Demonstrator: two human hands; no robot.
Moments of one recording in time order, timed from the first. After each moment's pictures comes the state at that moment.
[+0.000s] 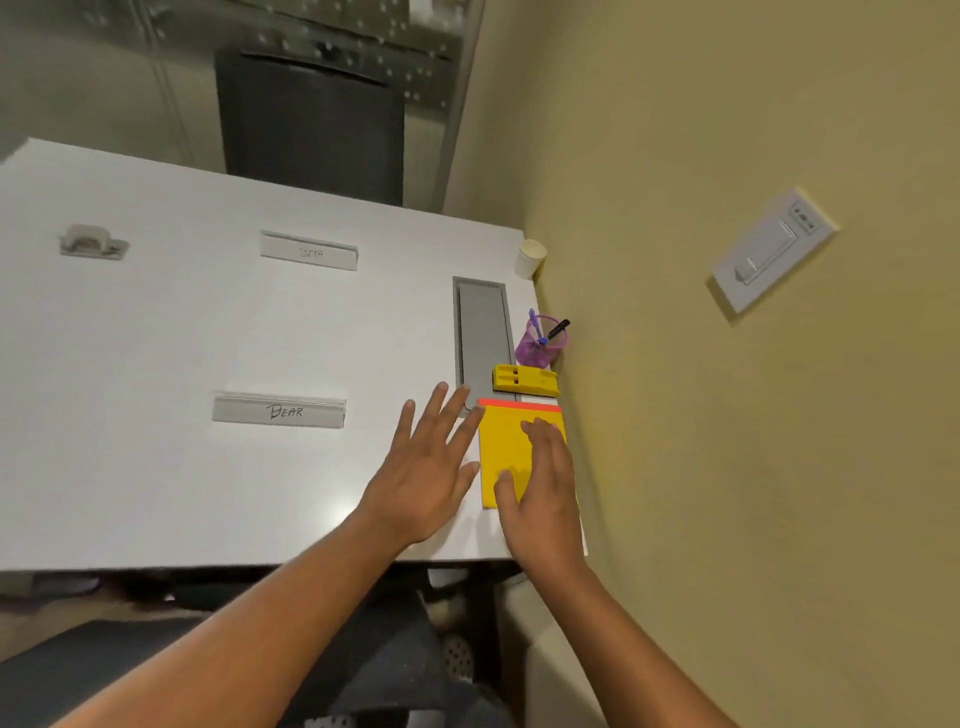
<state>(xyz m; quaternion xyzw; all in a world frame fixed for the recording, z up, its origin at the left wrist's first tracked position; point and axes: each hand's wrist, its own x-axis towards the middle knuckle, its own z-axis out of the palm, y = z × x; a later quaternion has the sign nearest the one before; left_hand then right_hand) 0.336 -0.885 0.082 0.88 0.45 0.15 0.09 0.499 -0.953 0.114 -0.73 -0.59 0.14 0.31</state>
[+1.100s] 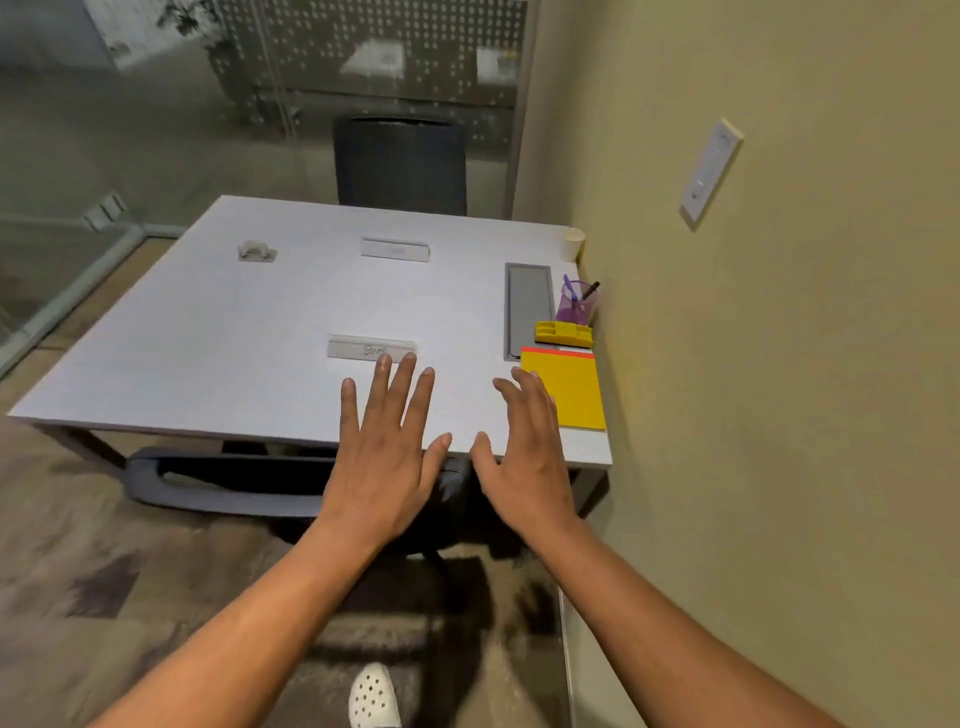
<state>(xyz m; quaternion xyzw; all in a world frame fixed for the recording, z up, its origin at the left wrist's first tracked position) 0.284 -1.139 0.171 0.78 0.59 0.16 -0.08 0.467 -1.142 0.173 -0.61 -0.69 0.15 0.37</state>
